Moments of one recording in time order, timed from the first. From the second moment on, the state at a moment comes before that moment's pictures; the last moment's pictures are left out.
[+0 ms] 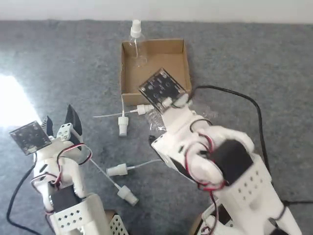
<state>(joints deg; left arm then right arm) -28.8 -94.2 88.0 40.2 13.3 -44.6 -41.8 11.6 89.2 2.2</state>
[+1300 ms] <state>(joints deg) -28.8 -94.2 82.9 43.5 13.3 -44.4 -86.4 82.8 22.9 1.9</state>
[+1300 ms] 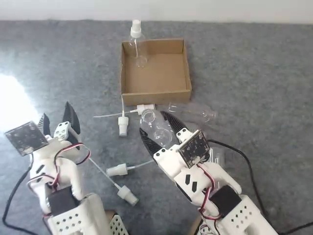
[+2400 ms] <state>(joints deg) 9.2 -94.6 69.6 58.7 1.6 -49.6 -86.4 86.3 21.0 2.0</state>
